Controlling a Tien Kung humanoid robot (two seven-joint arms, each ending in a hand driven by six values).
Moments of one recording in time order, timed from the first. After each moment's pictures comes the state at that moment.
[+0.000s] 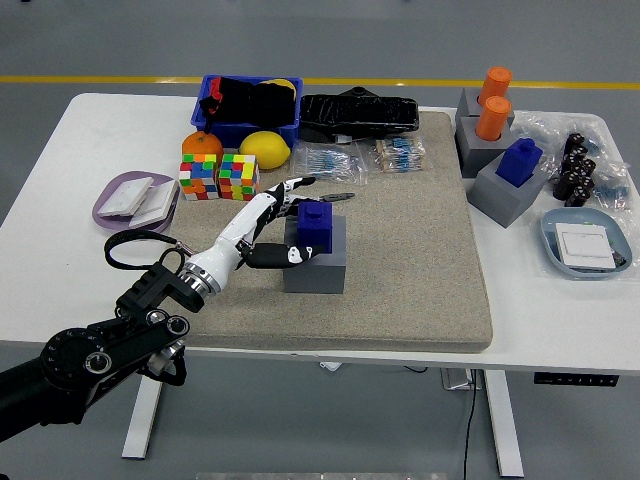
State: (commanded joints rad) left arm -0.61 0.25 -0.42 -1.10 0.89 0.34 -0.35; right arm 0.09 -0.37 2.12 0.18 -2.10 0.30 0.00
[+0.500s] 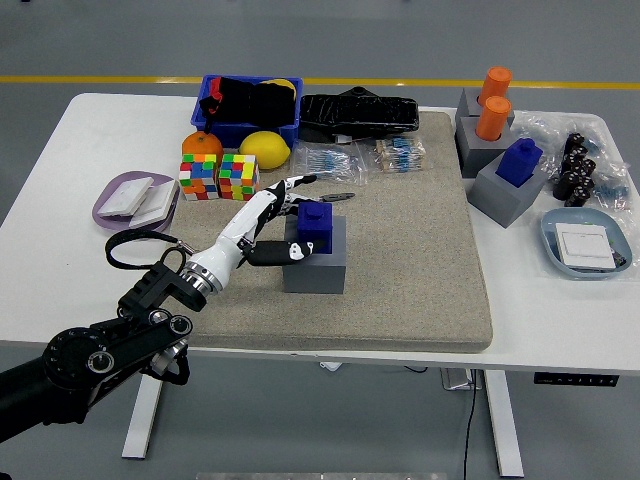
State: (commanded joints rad) left arm -0.61 0.25 -0.42 -1.10 0.89 0.37 -0.35; right arm 0.09 -0.37 2.13 0.18 -2.10 0.30 0.00
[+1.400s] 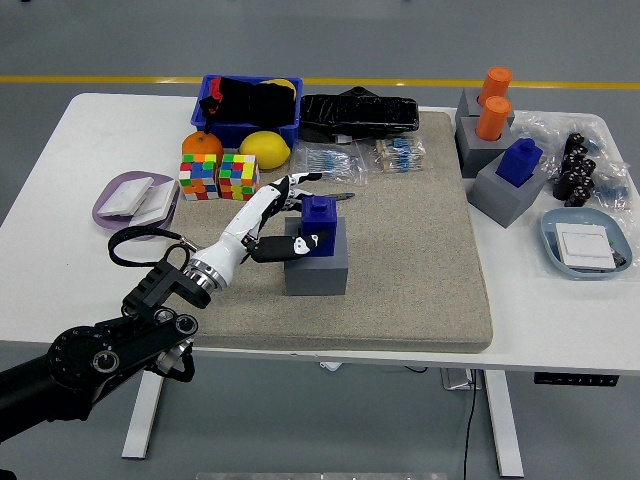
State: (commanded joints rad) left arm -0.62 0.24 -0.41 -1.11 0.92 0.40 -0.35; right arm 0.08 -0.36 2.14 0.18 -2.10 0.30 0.00
